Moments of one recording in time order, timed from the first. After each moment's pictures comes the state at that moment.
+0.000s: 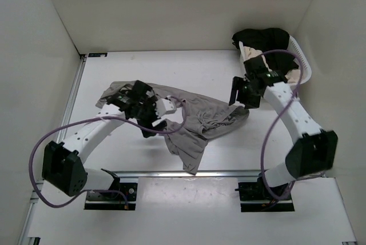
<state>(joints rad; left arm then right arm) -0.46 1.32 1.08 -0.90 0.27 0.69 0.29 1.56 1.41 -1.02 -0.02 0.39</state>
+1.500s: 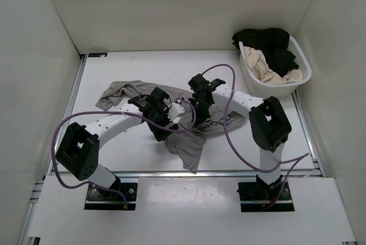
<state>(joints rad) -0.64 1.53 1.05 -0.72 0.13 0.44 0.69 1.92 1.45 -0.84 -0.24 0.55</state>
